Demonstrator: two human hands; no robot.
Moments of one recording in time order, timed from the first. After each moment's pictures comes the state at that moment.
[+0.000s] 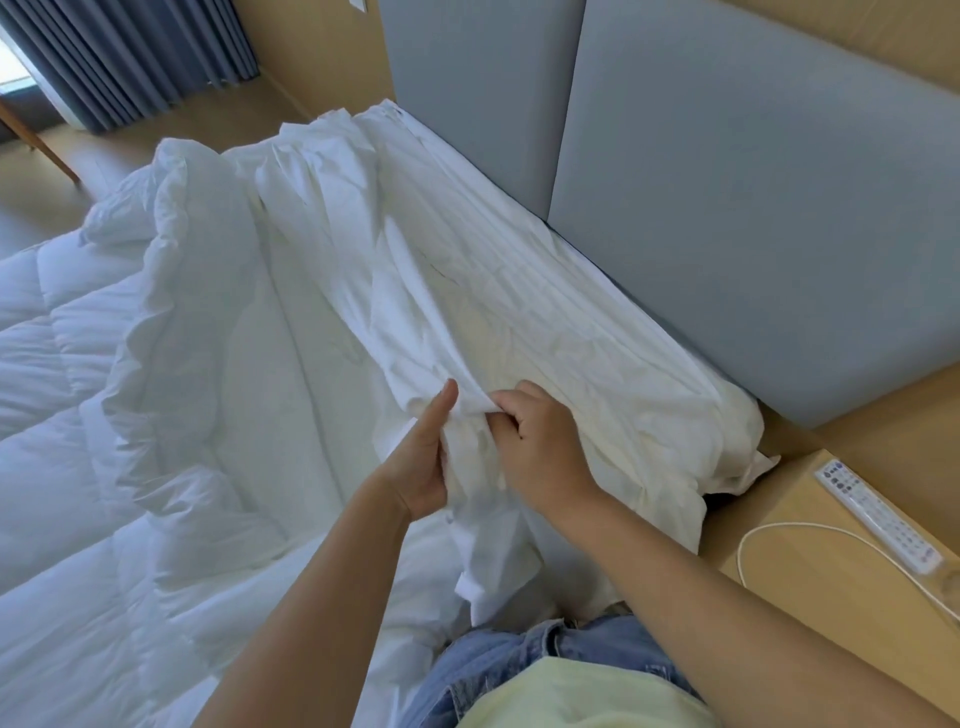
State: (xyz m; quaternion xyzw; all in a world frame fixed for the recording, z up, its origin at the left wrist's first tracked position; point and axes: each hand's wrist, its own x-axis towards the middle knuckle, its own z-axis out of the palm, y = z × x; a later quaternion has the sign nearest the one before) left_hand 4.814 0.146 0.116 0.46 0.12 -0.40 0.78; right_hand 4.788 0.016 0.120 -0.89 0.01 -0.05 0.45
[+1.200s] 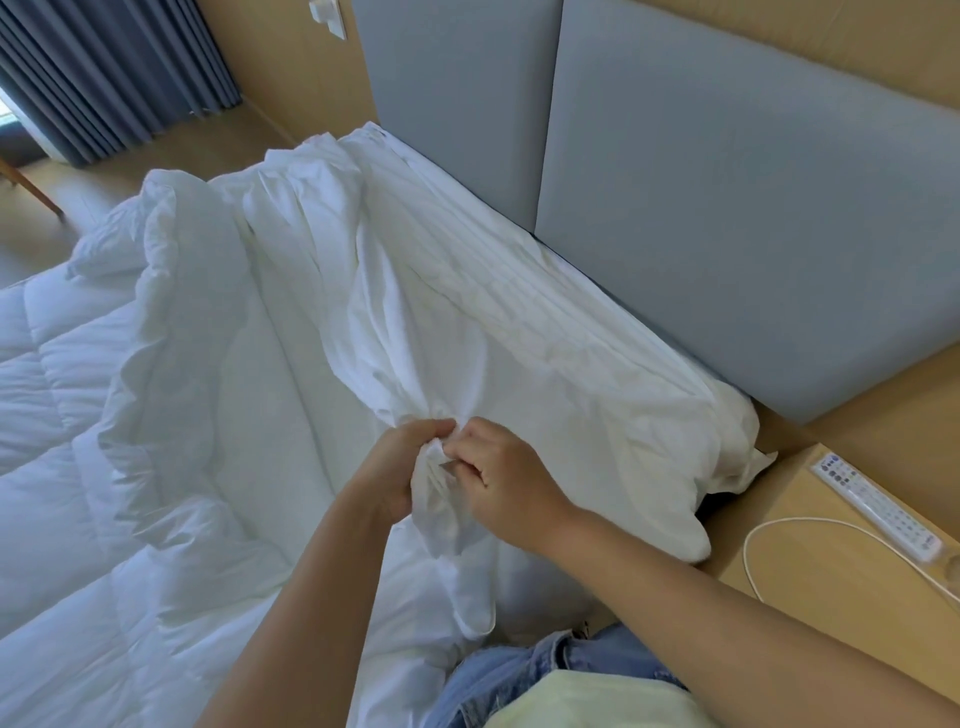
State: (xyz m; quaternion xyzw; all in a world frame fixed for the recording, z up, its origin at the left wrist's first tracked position) left_hand 4.830 0.162 0.120 0.58 0.20 -0.33 0.72; right_hand 4.782 0.040 0.106 -0.89 -0.14 -0.07 0.43
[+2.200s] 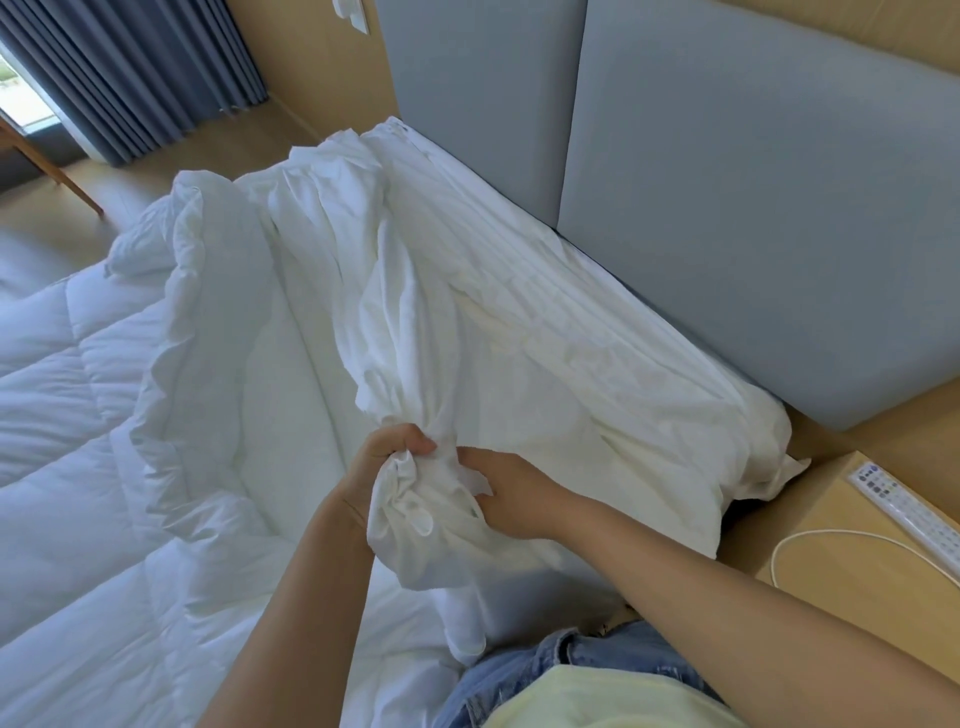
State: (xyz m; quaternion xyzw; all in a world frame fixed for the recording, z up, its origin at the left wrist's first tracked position) left_hand 4.831 0.191 0.129 0.46 0.17 -0.41 0.77; right_hand 4.800 0.032 0.098 -0.85 -0.09 0.28 0.45
